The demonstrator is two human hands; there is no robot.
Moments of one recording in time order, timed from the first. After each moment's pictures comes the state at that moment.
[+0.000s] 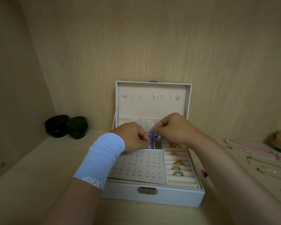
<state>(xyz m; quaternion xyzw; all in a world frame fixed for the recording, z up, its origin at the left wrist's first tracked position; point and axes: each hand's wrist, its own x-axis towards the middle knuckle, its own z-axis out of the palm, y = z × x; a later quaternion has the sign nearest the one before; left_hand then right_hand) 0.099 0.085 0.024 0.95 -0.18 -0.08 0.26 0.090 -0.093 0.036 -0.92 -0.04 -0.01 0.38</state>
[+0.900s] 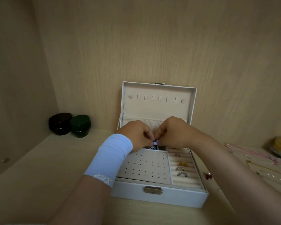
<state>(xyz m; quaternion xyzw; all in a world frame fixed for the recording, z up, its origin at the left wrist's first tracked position) 0.099 0.085 0.022 0.94 -0.19 -0.03 0.28 0.098 -0.086 0.035 -0.97 -0.12 0.02 0.21</state>
